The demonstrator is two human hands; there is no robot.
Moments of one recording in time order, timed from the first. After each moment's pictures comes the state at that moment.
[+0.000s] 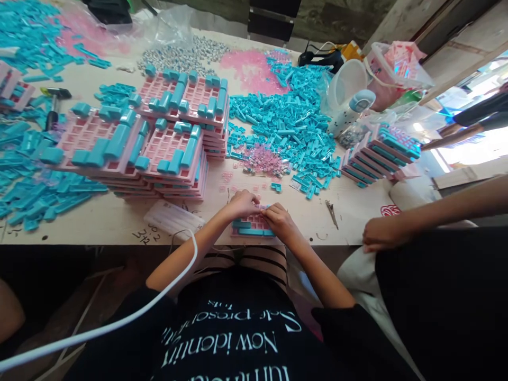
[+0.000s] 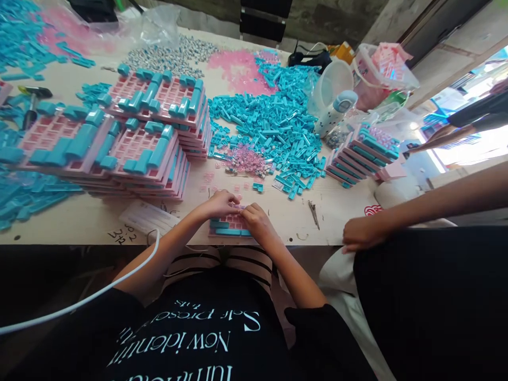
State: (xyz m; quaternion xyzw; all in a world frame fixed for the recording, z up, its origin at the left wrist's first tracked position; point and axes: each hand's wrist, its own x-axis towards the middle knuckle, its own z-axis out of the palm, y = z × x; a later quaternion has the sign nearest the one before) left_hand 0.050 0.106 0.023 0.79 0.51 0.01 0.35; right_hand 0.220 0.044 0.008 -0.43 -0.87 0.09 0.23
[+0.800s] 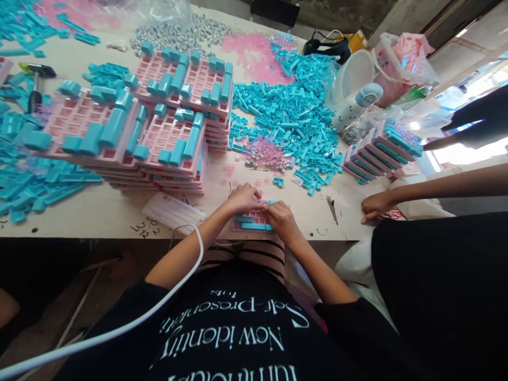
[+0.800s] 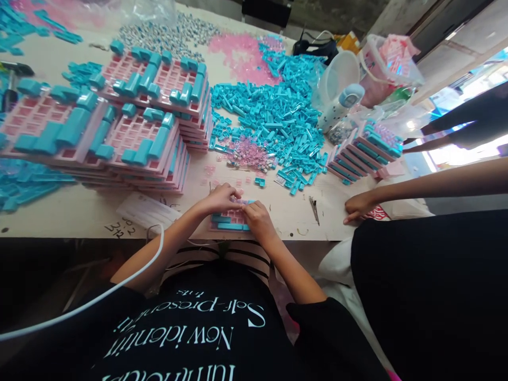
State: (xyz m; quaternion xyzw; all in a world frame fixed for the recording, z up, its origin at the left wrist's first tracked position) left_hand 0.045 0.103 0.013 0.78 0.52 0.02 0.35; right_hand 0.210 0.031 0.006 -0.49 -0.83 0.09 0.24
